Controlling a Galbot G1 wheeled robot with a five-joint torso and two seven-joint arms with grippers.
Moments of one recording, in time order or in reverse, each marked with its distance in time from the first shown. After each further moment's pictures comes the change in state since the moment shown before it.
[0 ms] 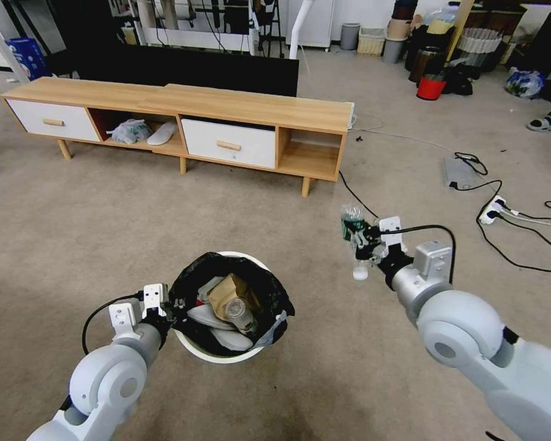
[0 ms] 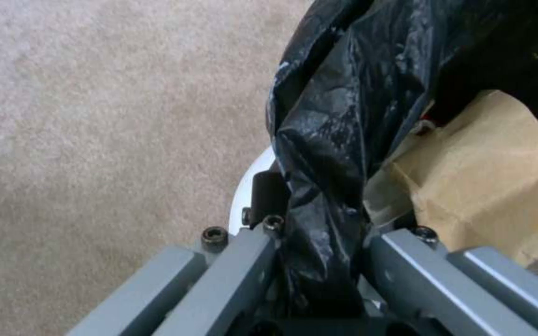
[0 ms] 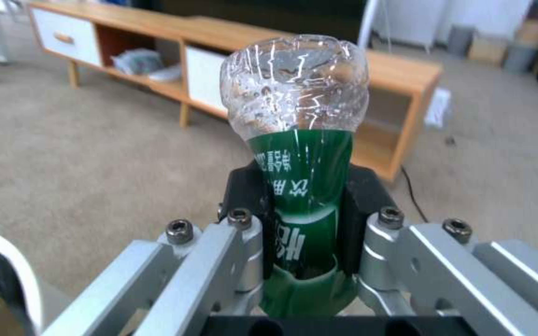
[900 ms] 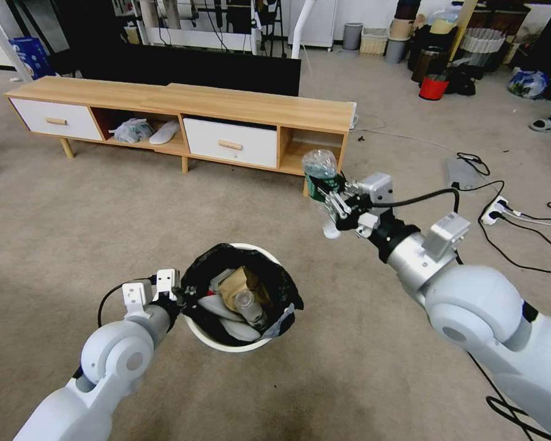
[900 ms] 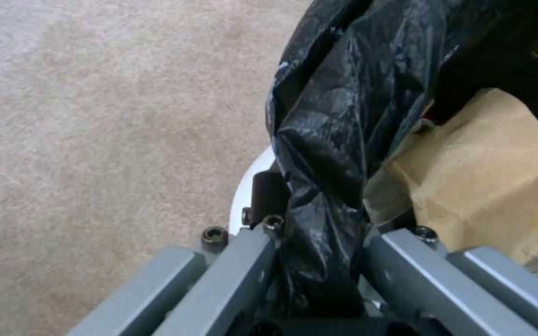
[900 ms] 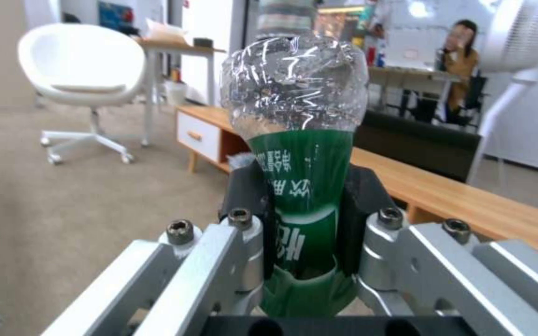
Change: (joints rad) left arm -0.182 0.052 0.111 0.076 -0.072 0.020 0.014; right arm 0.262 0.039 -0.104 0.018 0.004 0.080 -0.212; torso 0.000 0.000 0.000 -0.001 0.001
